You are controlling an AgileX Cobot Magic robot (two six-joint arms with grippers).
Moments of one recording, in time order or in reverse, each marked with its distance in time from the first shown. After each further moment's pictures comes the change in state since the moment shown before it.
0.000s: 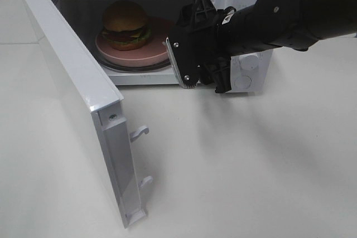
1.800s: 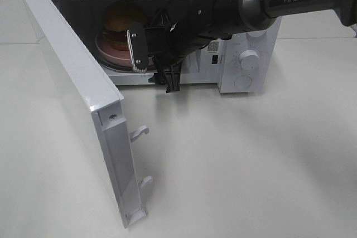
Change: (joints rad) left arm 0.000 0.000 0.000 0.000 0.000 0.000; right arm 0.000 0.454 -0.582 -0.048 0.334 0.323
